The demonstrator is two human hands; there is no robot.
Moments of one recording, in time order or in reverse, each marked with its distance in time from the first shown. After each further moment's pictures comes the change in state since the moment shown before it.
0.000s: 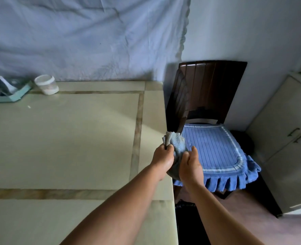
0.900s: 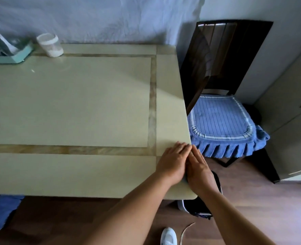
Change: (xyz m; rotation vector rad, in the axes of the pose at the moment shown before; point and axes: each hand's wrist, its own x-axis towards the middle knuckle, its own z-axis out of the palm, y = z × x) left_hand -0.051 -0.139 -0.028 0.847 -0.268 0.615; right_hand -0.099 0.078 0.030 -0.476 -0.299 -0.343
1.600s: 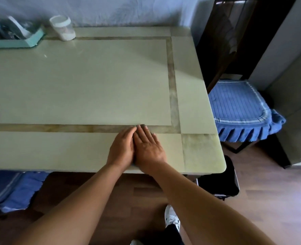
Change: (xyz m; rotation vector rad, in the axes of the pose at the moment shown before) left_hand -0.125 -0.155 -0.061 -0.144 0.395 -0.395; right_hand 0.004 -0.177 0.117 -0.247 -0.223 -0.235
